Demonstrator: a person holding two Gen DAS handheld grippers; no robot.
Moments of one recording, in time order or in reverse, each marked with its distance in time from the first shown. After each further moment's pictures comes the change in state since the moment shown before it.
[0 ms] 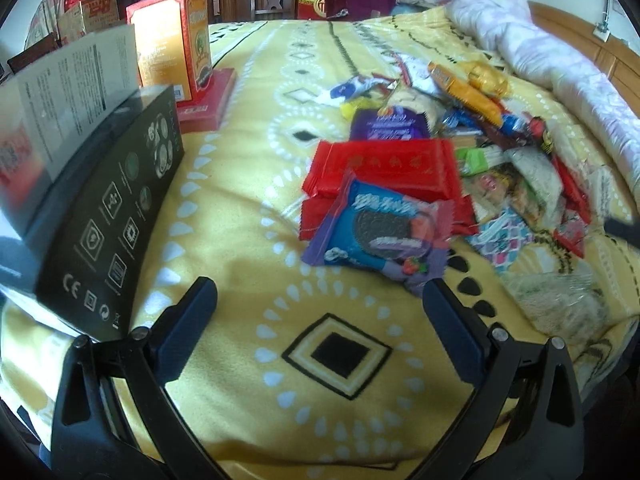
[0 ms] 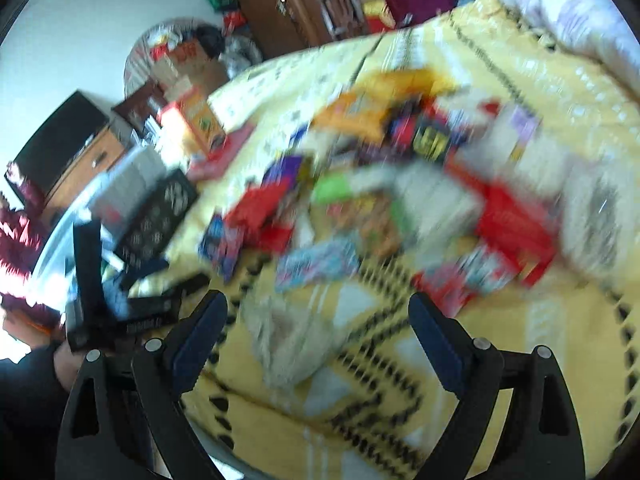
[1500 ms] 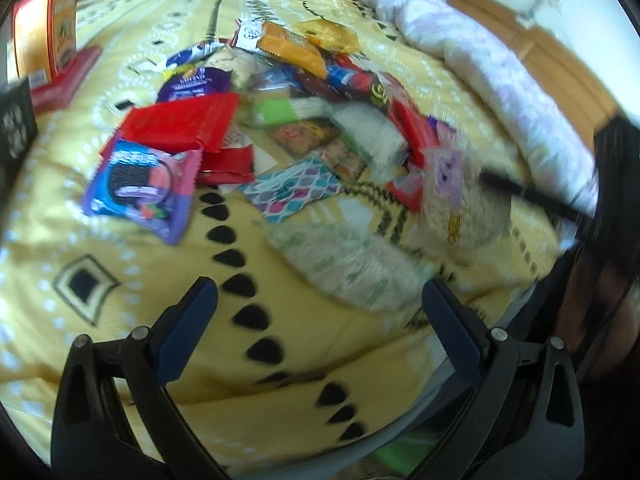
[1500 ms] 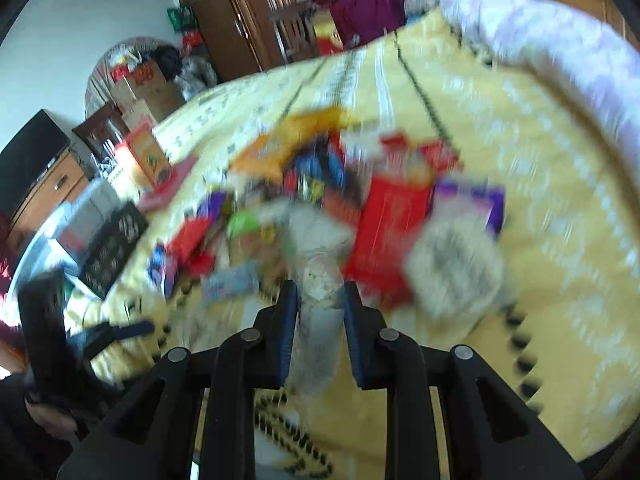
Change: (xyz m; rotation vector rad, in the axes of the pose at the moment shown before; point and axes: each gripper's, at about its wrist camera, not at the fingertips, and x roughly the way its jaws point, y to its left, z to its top) left arm -0.012 -0.094 -0.012 -0.010 0.142 -0.408; right arm -0.045 -0.045 -0.010 0.055 -0.020 -0.167
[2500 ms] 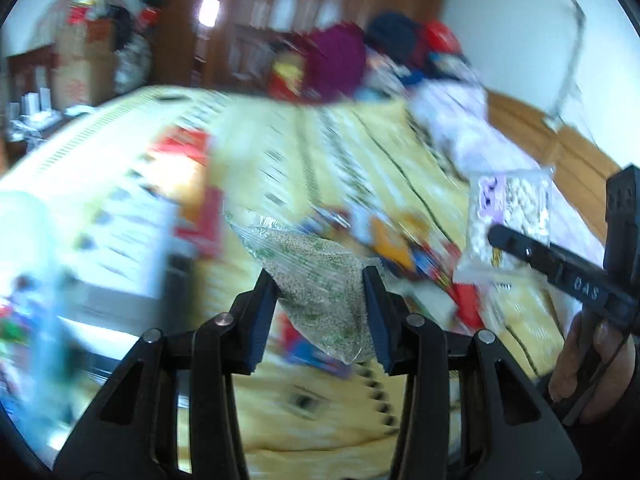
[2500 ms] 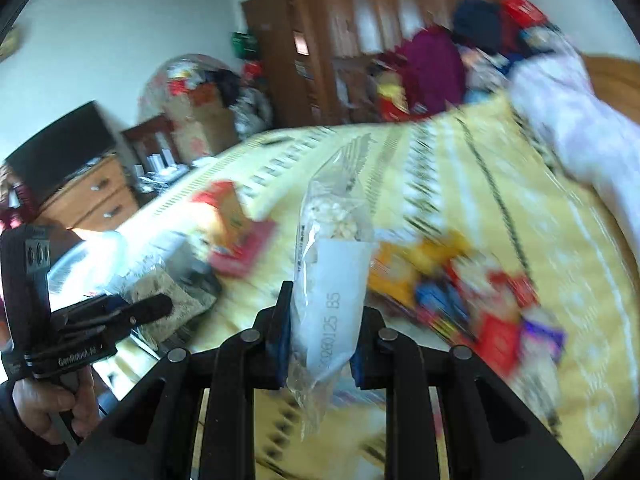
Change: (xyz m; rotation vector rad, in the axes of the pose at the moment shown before) left arm -0.200 0.080 0.069 -0.038 -0.412 0.236; right arm -0.036 0.166 0.095 -0.209 -0.207 0.119
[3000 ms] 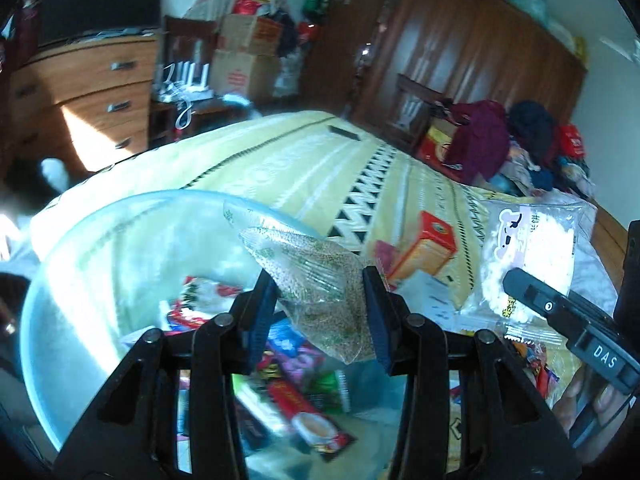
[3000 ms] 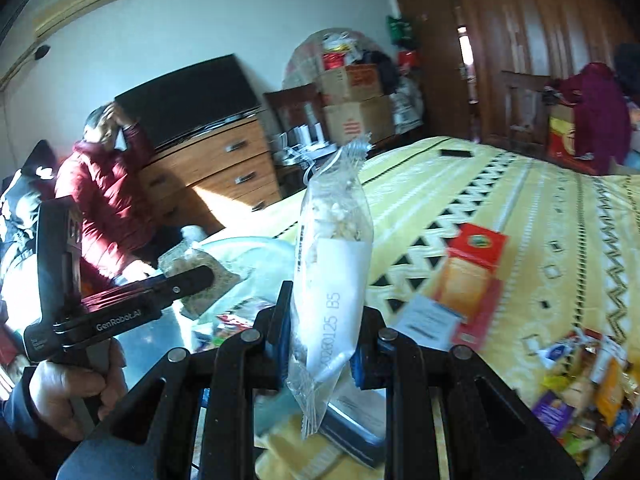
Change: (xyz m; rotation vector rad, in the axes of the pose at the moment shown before) left arm -0.100 0.206 0.012 -0.340 -0.102 0.341; right arm 0.118 0.294 0.058 -0.248 0.074 0.425
